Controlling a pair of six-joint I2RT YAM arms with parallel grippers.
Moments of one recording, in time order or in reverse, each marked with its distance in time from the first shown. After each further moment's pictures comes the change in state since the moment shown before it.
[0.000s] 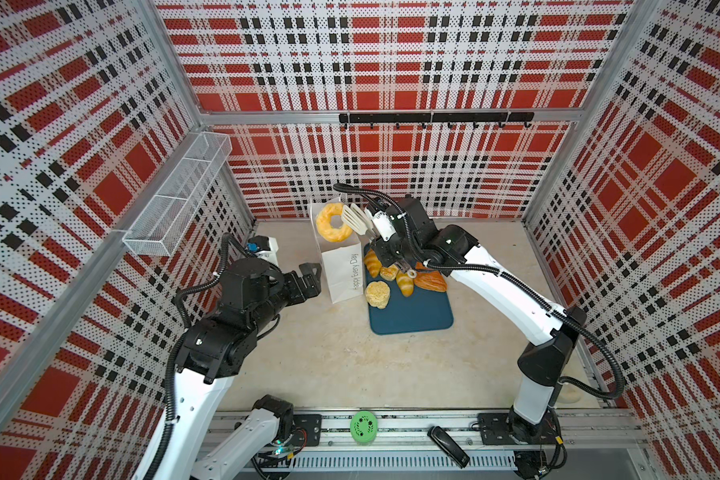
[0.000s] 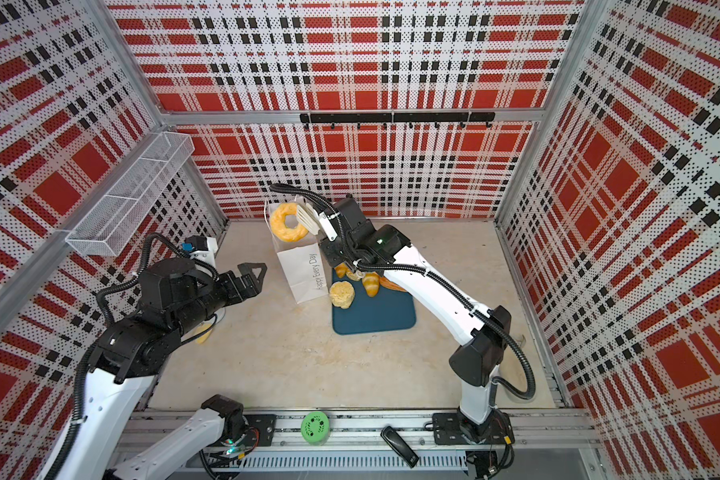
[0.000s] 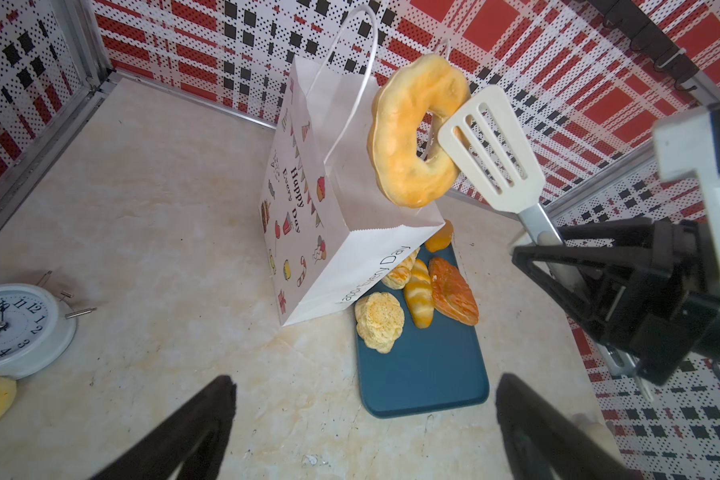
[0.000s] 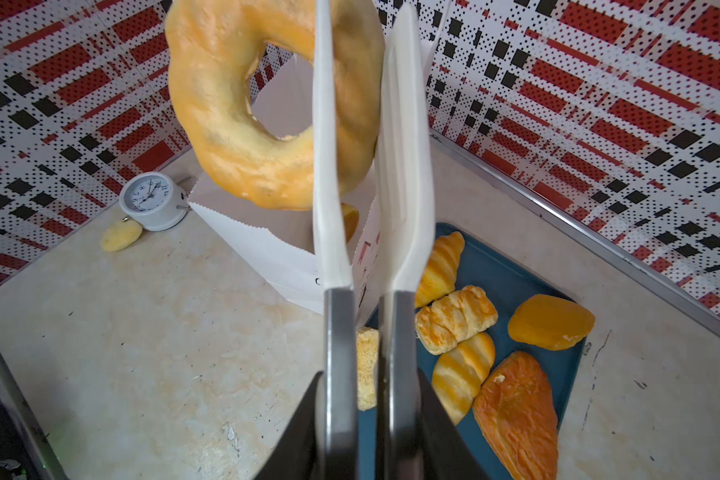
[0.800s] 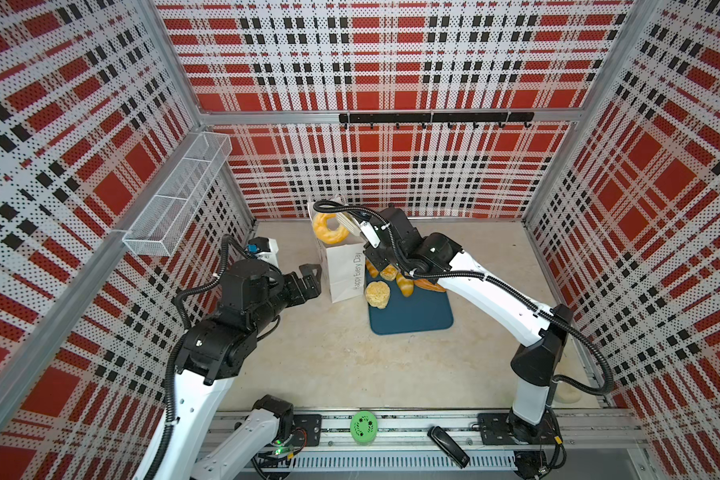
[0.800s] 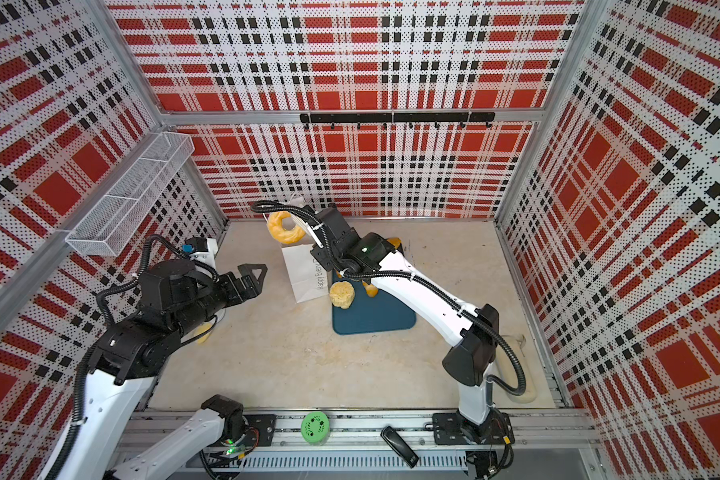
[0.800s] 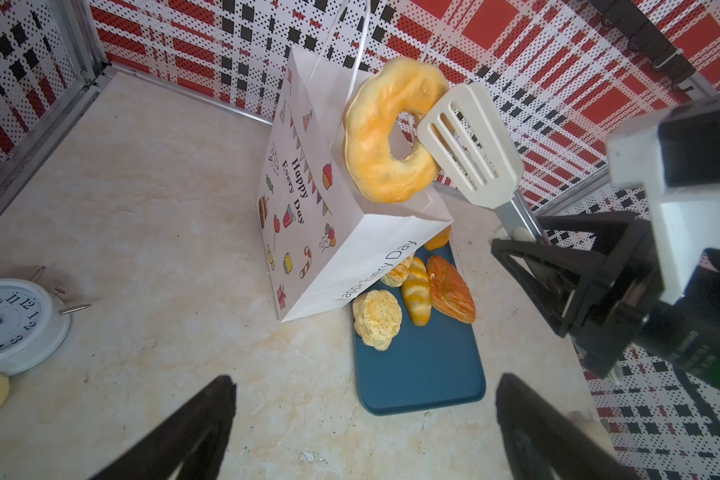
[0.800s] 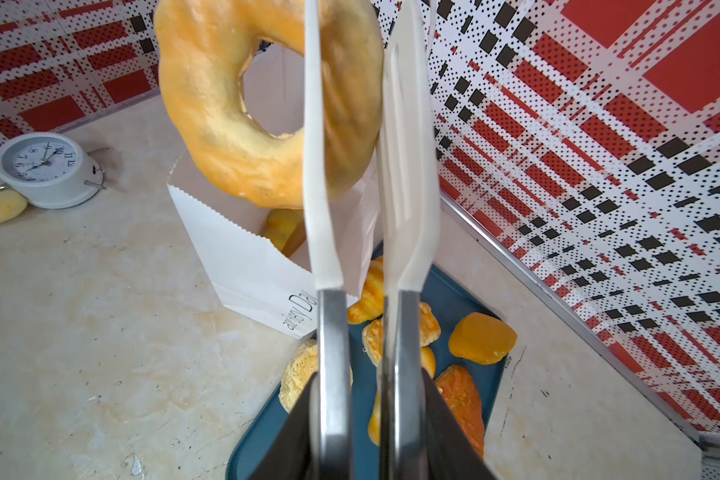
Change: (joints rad) left arm 0.000 -0.006 -0.011 0.000 0.006 -0.007; right arm 0.071 0.043 0.000 0.044 0.222 -0.154
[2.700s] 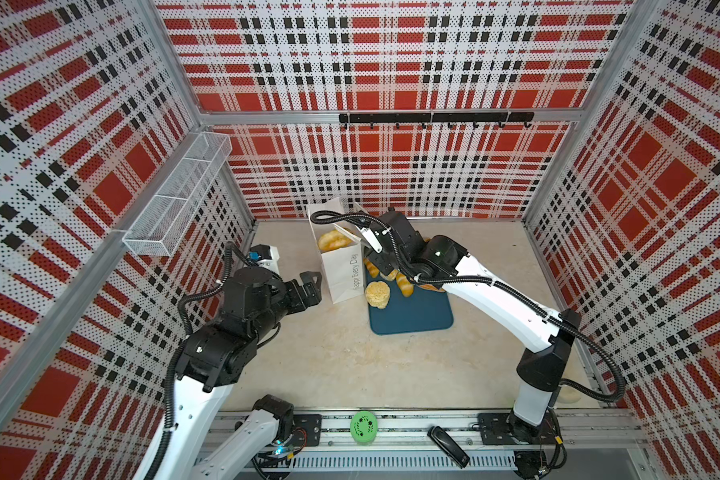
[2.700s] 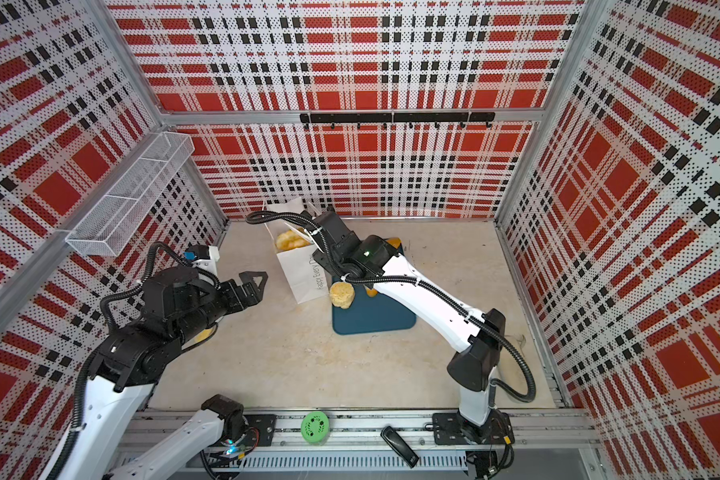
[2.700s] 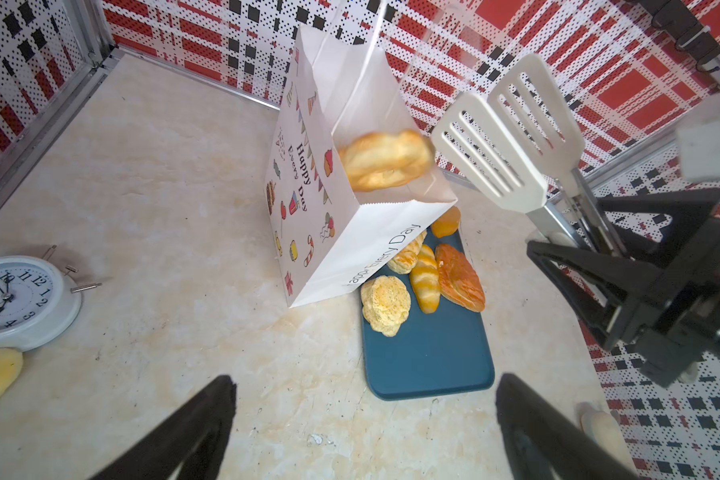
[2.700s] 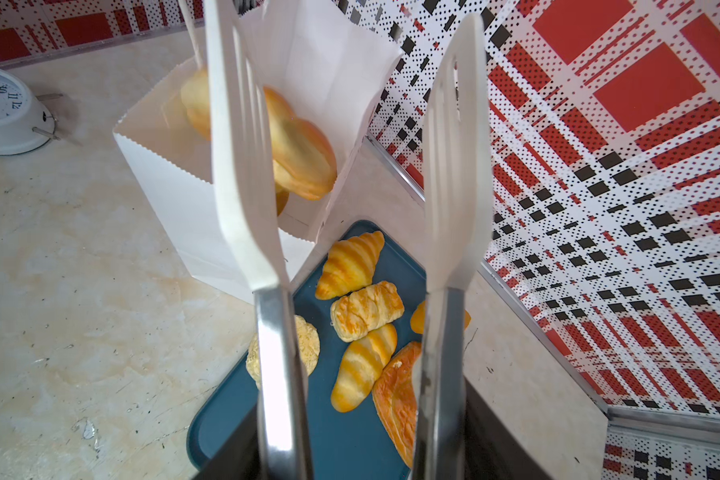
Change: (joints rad) left arm -0.043 -0.039 -0.042 -0.023 -0.038 -0.023; right arm 0.035 -0.046 0.000 -0.080 0.092 -0.077
